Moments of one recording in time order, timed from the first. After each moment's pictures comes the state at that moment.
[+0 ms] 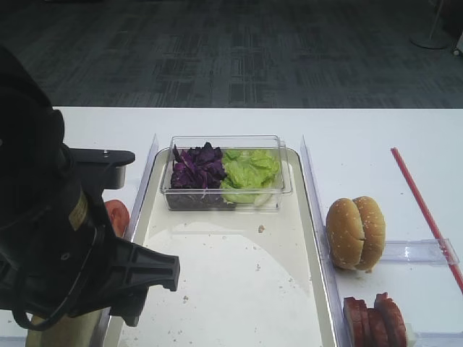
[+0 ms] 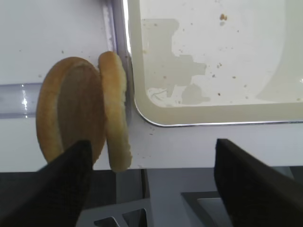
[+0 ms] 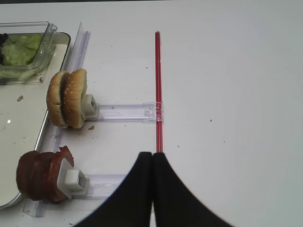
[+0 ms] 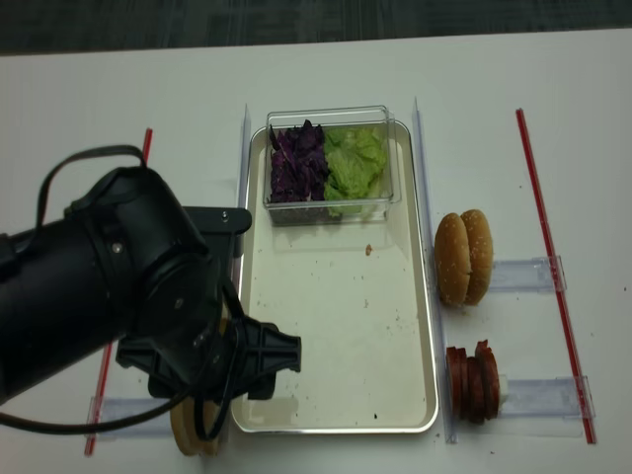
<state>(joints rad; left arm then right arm) -0.84 1.38 -0.90 0.11 1.08 -0.89 0.00 -0.02 -0.48 0.05 1.14 0.00</state>
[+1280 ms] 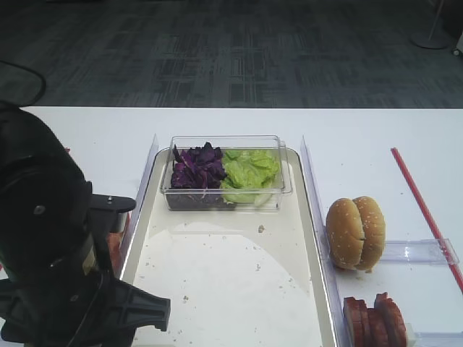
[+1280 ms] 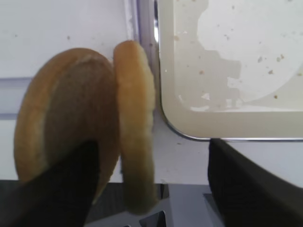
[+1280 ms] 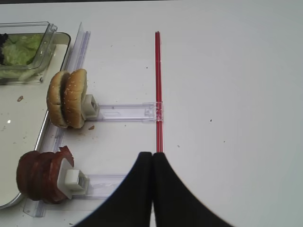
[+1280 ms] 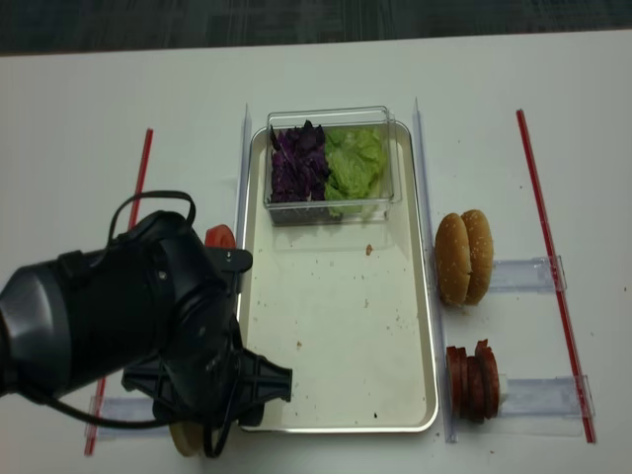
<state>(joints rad) -0.82 1.48 -0.79 0.11 0.97 -0.87 0.00 -0.02 -0.48 0.05 1.14 0.00</state>
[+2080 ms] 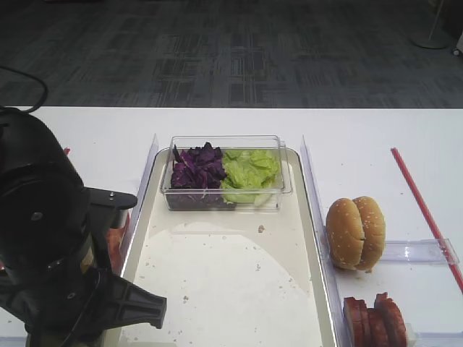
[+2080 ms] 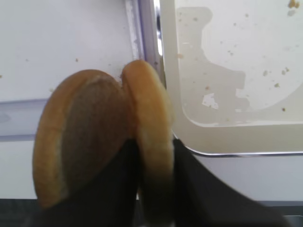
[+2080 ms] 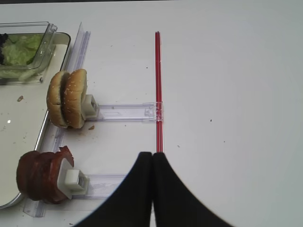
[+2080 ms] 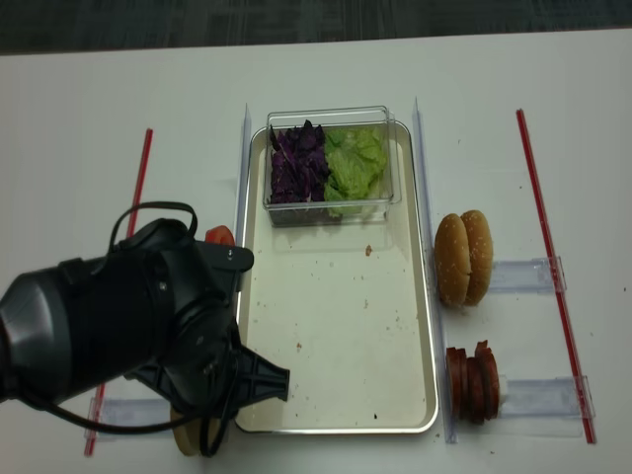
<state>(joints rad) -0.82 1.48 -0.78 0.17 0.94 -0.86 0.00 -0.02 -0.48 0.05 1.14 0.00</state>
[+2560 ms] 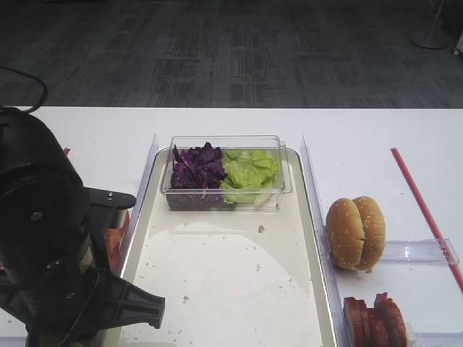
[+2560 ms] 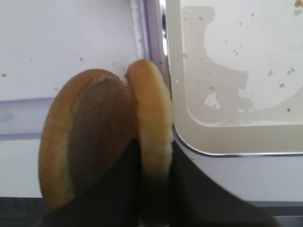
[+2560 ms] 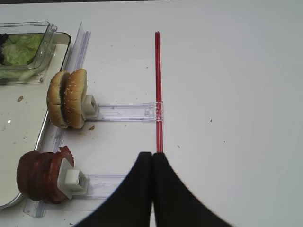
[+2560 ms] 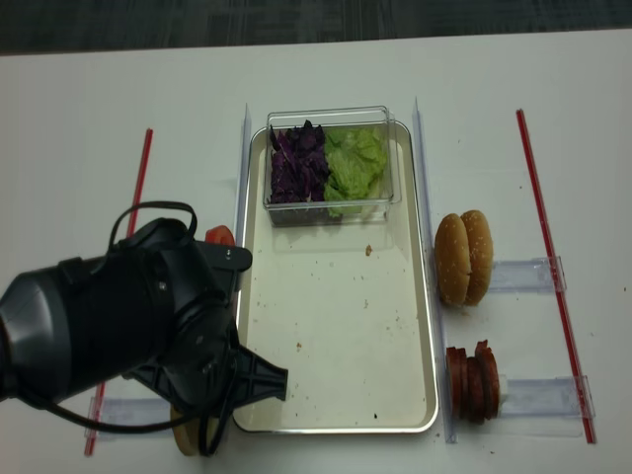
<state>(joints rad) -0.82 1.48 -0.78 0.18 0.95 -0.86 0.00 -0.02 -0.48 0.05 1.14 0.00</state>
